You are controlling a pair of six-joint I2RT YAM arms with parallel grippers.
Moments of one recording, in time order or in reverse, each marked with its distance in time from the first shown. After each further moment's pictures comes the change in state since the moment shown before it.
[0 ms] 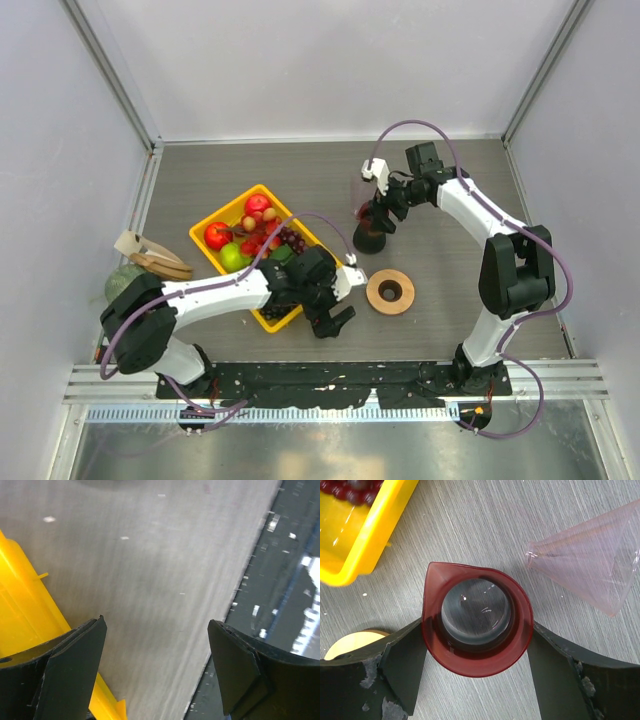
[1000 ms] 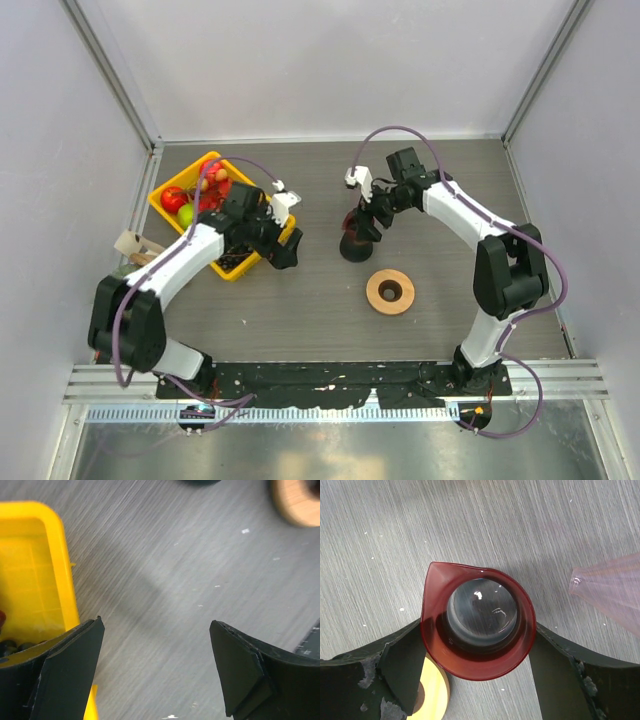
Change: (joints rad) left arm 0.605 0.024 0.150 -0.120 0.096 0.172; right arm 0.093 0.014 0.004 -0.017 -0.015 0.070
